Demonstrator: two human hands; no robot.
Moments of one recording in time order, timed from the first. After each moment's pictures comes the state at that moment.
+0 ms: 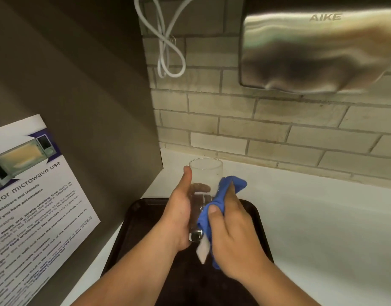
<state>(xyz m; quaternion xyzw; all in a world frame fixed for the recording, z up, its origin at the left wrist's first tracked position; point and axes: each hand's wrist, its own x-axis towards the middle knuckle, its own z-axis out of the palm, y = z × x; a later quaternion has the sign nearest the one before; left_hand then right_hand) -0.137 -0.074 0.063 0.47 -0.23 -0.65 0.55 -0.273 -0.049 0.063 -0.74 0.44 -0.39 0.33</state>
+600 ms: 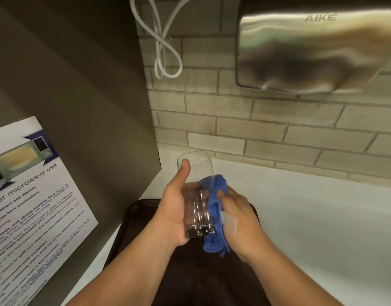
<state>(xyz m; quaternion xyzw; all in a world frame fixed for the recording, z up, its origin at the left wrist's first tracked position) -0.136 -0.072 0.074 0.40 -0.24 -0.68 0.56 -0.283 -0.069 0.073 -0.71 0.41 -0.39 0.43</state>
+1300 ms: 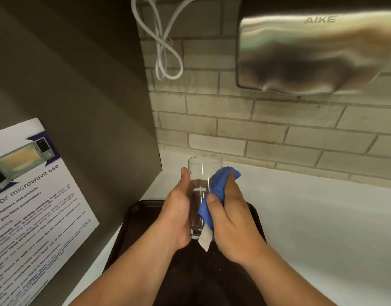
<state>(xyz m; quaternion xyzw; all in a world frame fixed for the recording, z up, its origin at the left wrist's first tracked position) -0.138 -0.075 0.067 0.45 -0.23 -0.66 0.56 -0.274 -0.071 0.068 -0.72 0.42 -0.40 0.39</state>
